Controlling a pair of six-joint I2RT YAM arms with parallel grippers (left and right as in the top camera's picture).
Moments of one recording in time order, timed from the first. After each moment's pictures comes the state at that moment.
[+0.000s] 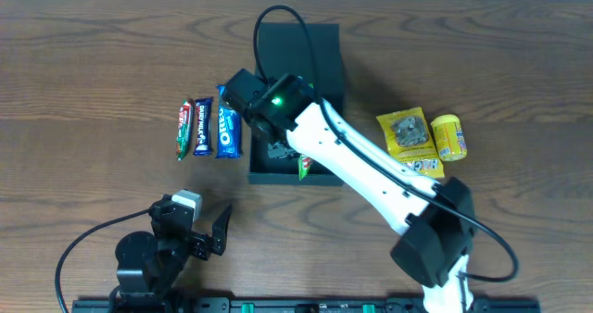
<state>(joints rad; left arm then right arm) -0.03 0.01 0.16 -0.60 0.36 0.04 0.85 2.05 1.95 -1.43 0.35 0.69</state>
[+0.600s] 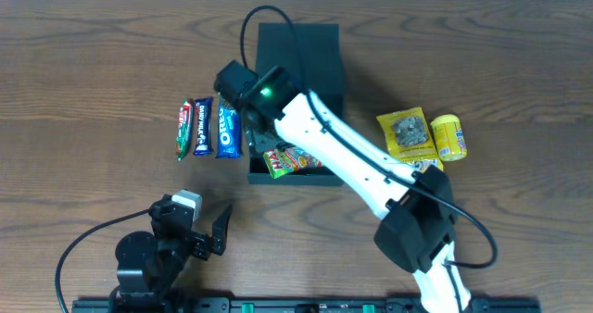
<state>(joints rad) -0.03 0.01 0.16 -0.60 0.36 0.04 0.82 2.15 2.06 -1.40 0.24 0.60</state>
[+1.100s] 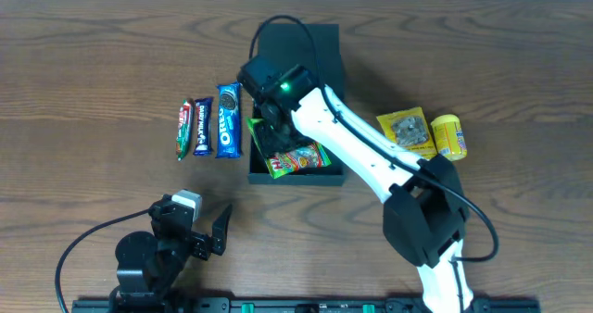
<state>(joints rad) -0.03 0.01 0.16 -0.60 0.36 0.04 0.74 2.13 1.87 -1.21 -0.08 0.37</state>
